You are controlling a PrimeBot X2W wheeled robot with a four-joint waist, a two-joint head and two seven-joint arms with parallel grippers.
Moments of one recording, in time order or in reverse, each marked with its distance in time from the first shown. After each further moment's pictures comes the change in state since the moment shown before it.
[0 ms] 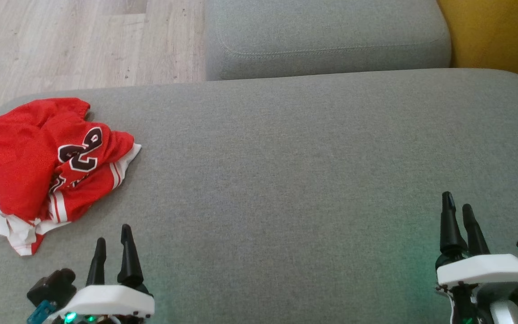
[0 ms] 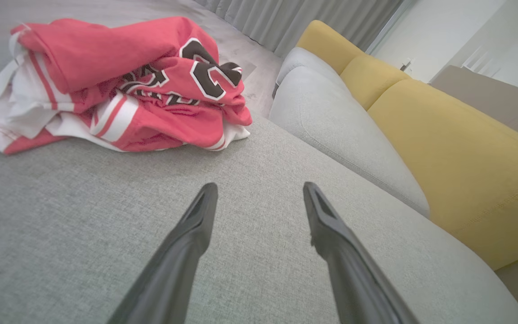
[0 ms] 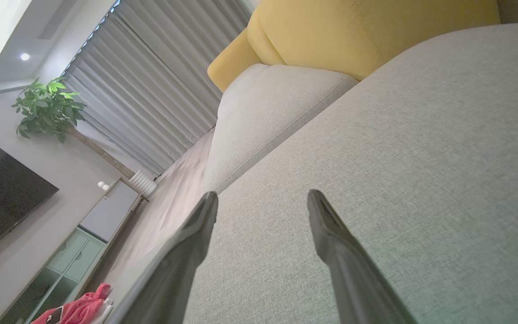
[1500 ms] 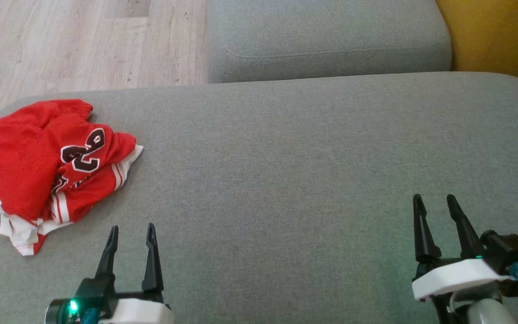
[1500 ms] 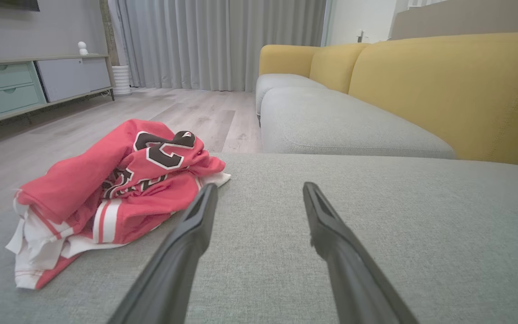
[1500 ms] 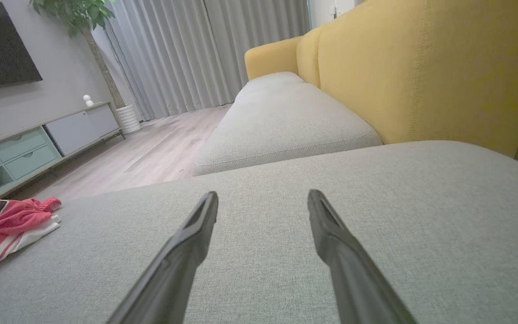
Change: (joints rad) left arm 0.023 0.034 -0.093 -0.034 0.452 0.097 -0.128; right arm 0.021 0.000 0.049 -0.042 -0.493 0.000 -0.079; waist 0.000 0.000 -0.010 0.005
